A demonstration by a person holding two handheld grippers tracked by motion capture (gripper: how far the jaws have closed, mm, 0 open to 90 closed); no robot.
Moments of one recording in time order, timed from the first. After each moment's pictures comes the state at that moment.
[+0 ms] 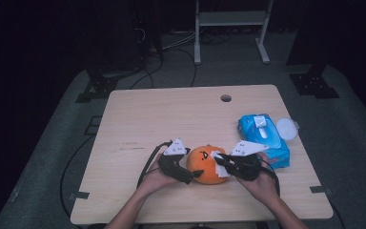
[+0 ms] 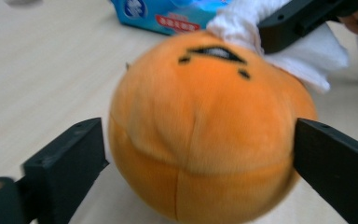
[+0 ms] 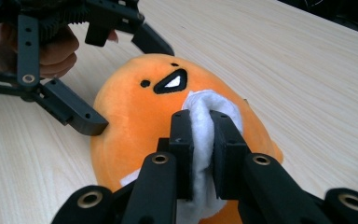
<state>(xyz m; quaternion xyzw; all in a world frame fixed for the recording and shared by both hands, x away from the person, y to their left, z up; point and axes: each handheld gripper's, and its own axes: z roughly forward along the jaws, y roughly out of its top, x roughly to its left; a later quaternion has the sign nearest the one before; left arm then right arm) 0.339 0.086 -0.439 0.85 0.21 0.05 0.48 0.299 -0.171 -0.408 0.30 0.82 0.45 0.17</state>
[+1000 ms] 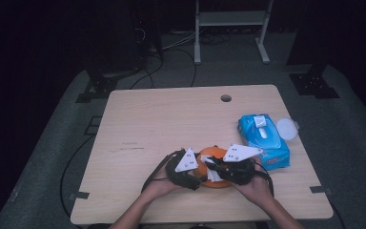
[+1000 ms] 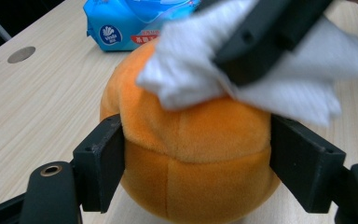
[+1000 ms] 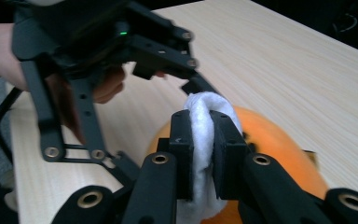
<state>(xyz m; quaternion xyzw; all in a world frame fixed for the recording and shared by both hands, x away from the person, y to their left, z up) 0.311 0.063 -0.432 0.87 0.11 0.16 0.46 0.287 -0.152 -0.396 0.25 0.83 0.48 0.16</state>
